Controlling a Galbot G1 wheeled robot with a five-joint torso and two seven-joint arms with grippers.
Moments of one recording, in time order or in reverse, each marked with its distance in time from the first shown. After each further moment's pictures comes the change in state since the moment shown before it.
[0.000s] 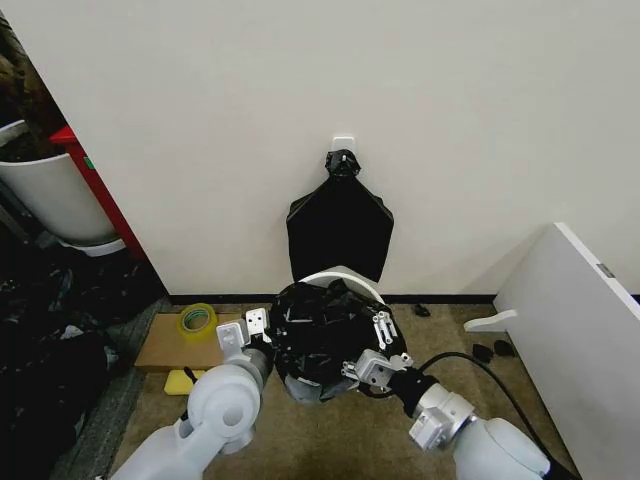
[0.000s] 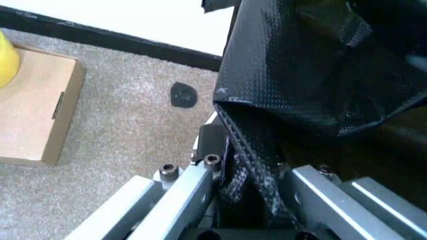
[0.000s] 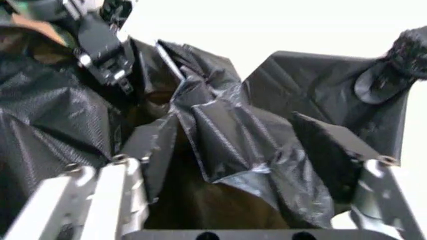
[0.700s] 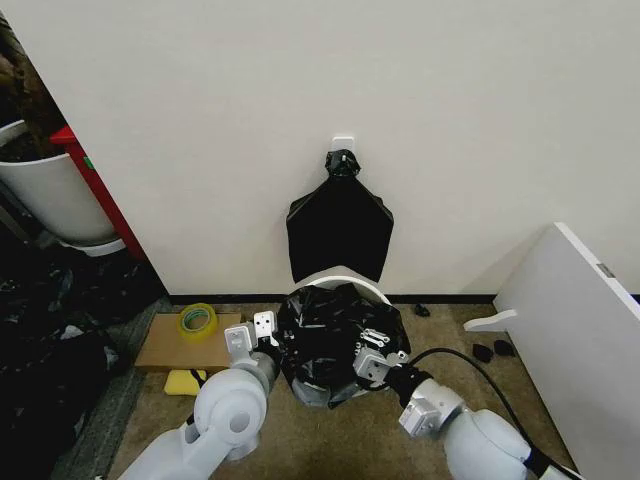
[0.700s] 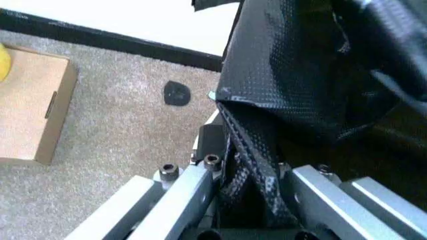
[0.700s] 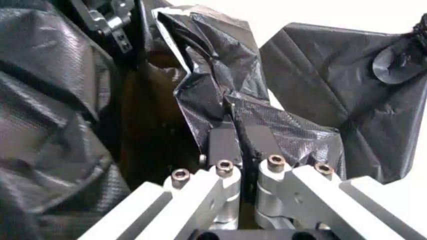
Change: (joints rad) left arm 0.017 0.006 0.001 -0.023 0.015 0.003 0.017; right arm 0.037 -0.003 -0.021 -0.056 -0.030 -0.020 0.004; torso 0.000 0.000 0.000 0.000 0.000
